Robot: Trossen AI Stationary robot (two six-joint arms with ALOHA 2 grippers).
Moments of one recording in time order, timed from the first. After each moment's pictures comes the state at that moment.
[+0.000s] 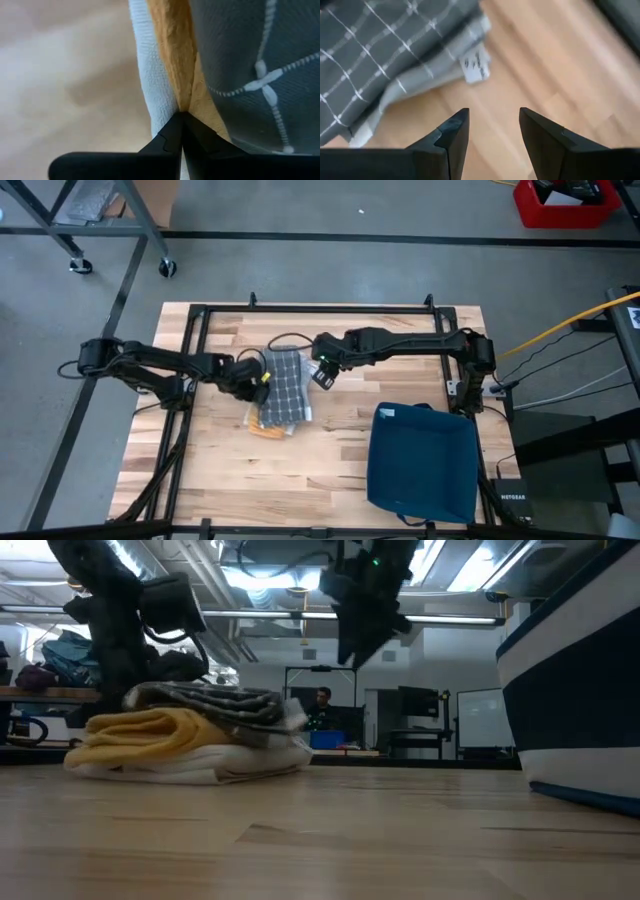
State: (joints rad) left arm 0.14 1.27 0.50 -0.42 0.09 -1.07; right arm -0.08 1.86 1.66 -0.93 0.25 0.47
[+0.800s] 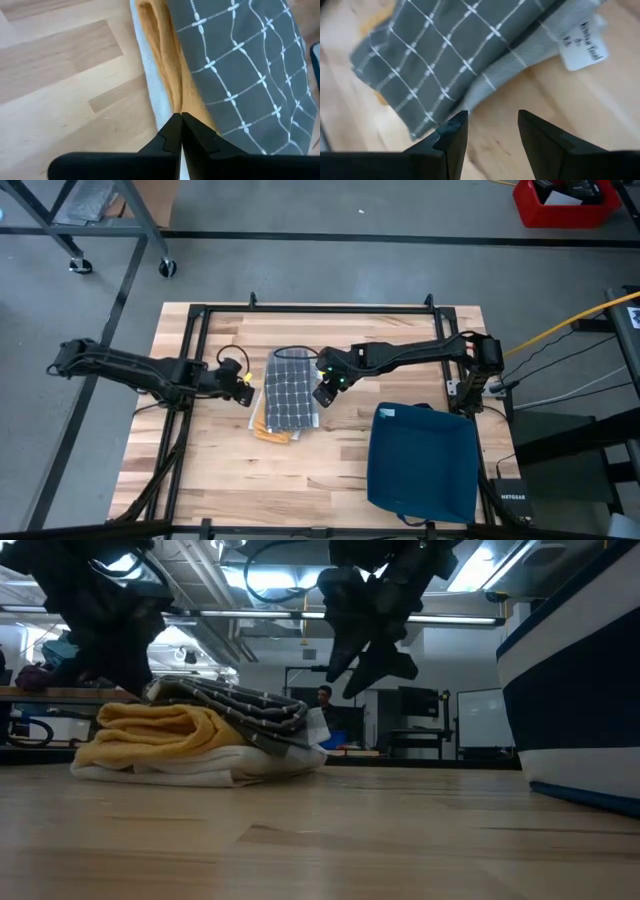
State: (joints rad) left arm -0.10 0.86 0.50 -0.57 -0.27 -1.17; right arm -0.06 1.81 1.36 -0.55 -0.13 0.67
